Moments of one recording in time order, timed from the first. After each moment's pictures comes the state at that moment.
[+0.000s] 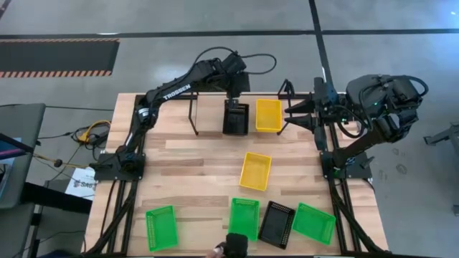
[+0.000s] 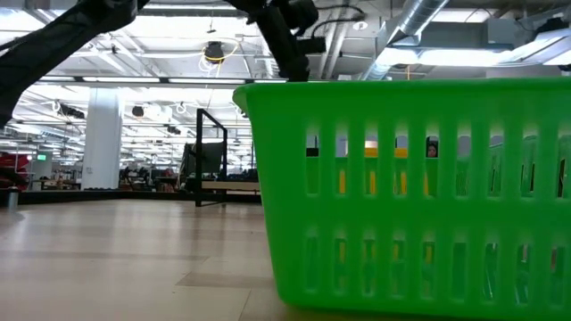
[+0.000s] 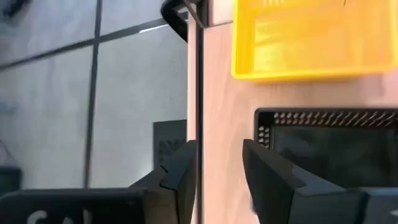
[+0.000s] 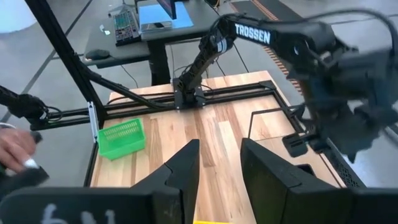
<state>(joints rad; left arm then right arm) 0.47 2.18 2.36 -1.07 -0.09 0.59 0.24 1.44 2.32 -1.30 0.34 0.23</state>
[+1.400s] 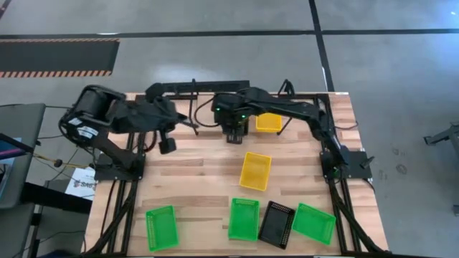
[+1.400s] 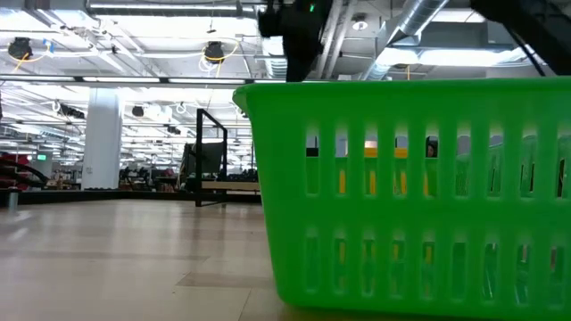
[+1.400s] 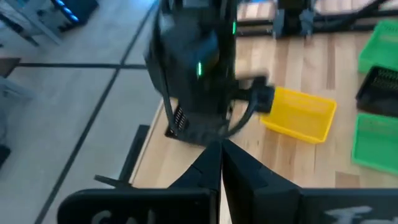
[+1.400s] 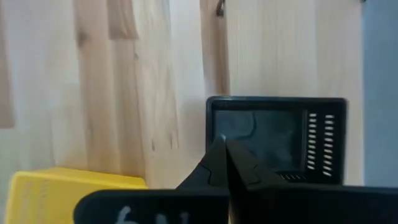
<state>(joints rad) -0.24 1.52 2.30 -1.57 -0.58 -0.17 -0.20 2.17 2.32 -1.35 0.08 -0.17</state>
